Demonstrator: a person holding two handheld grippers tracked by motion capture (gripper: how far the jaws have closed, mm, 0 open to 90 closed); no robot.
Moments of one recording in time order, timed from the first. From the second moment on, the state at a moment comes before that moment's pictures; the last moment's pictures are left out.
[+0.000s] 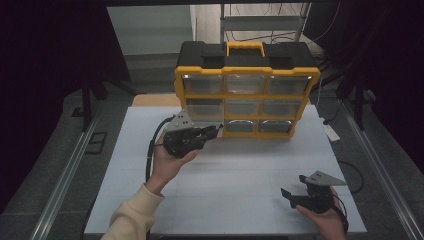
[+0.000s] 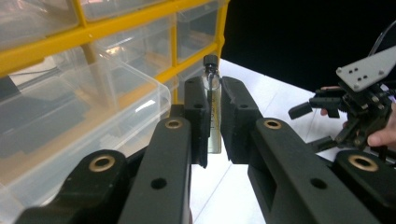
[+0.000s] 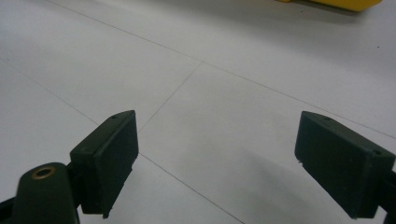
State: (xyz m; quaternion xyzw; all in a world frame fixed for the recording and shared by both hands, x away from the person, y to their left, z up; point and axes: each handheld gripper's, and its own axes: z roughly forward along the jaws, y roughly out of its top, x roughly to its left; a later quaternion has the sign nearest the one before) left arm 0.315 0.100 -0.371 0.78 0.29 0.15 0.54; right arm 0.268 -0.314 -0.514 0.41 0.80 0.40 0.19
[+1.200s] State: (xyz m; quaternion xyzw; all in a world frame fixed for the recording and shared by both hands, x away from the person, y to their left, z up) left arm 0.349 0.111 -0.358 0.77 0.33 0.18 0.52; right arm 0.268 -0.314 -0.515 0.41 0.80 0.40 0.19
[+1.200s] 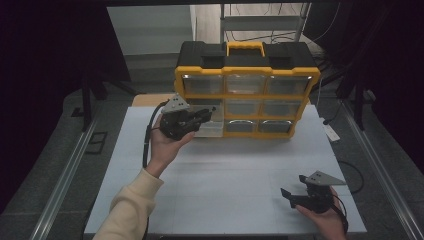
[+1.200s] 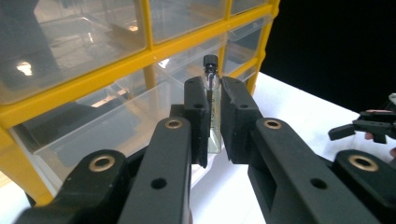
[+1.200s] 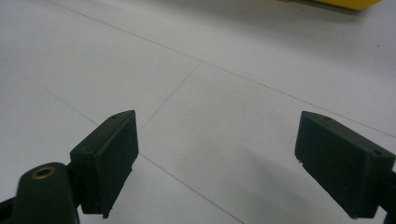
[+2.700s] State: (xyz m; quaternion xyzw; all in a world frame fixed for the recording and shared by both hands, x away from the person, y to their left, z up) left arm 0.379 0.111 -0.378 0.79 0.36 0.20 0.46; right arm 0.268 -0.315 -0.515 0.41 0.80 0.40 0.19
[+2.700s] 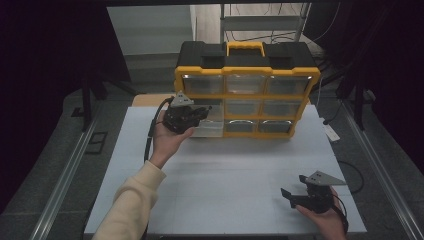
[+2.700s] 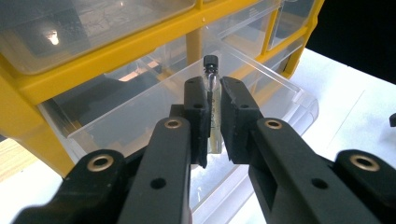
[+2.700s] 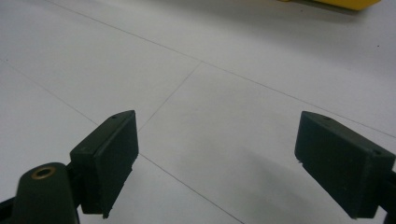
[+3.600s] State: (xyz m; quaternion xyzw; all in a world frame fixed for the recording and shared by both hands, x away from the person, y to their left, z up) left arm 0.359 0.121 -0.371 0.76 0.36 0.16 0.52; right arm 0.267 -0.317 -0.517 0.41 0.80 0.40 0.19
